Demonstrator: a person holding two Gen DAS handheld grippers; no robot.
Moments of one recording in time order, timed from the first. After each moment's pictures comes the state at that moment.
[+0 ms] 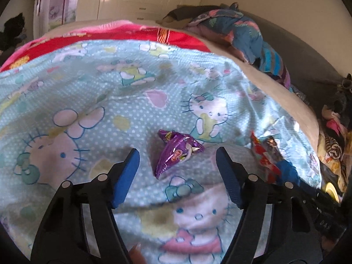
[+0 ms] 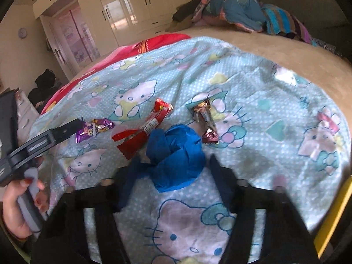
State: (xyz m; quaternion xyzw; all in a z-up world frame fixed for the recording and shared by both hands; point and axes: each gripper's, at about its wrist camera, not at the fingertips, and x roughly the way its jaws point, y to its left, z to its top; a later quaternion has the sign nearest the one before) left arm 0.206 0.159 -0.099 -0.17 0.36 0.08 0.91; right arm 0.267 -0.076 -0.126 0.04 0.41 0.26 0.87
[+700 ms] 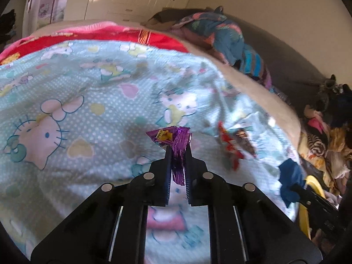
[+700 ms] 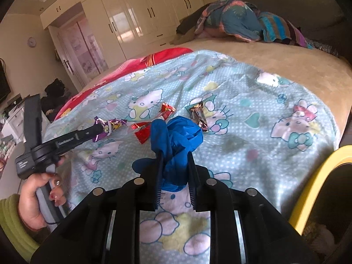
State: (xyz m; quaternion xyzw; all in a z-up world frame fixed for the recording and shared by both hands) left arm 0.174 0.126 -0.083 -0.19 0.33 0.02 0.93; right arm 0.207 -0.124 -0.092 0.06 0.36 0.27 0.89
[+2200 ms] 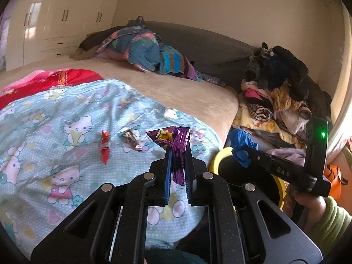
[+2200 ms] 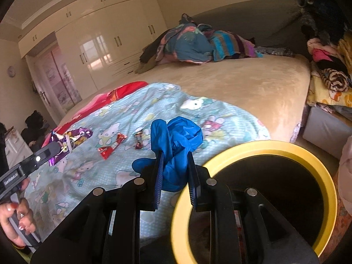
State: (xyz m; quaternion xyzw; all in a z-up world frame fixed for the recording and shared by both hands) left arm 0.101 -0.032 0.005 -0.08 0.27 -0.17 0.94; right arm 0.151 -0.268 -0.046 0.12 0.31 0.15 0.93
